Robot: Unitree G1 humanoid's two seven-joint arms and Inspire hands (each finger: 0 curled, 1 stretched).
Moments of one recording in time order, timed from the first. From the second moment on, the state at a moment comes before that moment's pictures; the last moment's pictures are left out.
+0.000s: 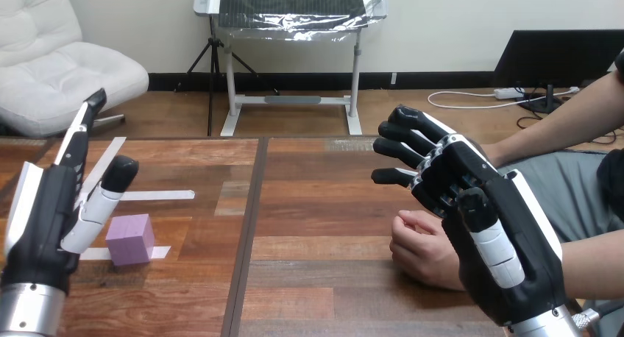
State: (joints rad) left arm 0.11 0.35 0.27 0.10 0.07 -0.47 -0.11; right arm 0.29 -0.16 0.02 -0.32 0.35 -0.29 0.43
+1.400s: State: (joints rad) left arm -0.06 0.55 0.19 0.43 0.35 -0.43 -0.07; right arm 0.27 -0.16 0.02 -0.32 0.34 -0.30 0.44
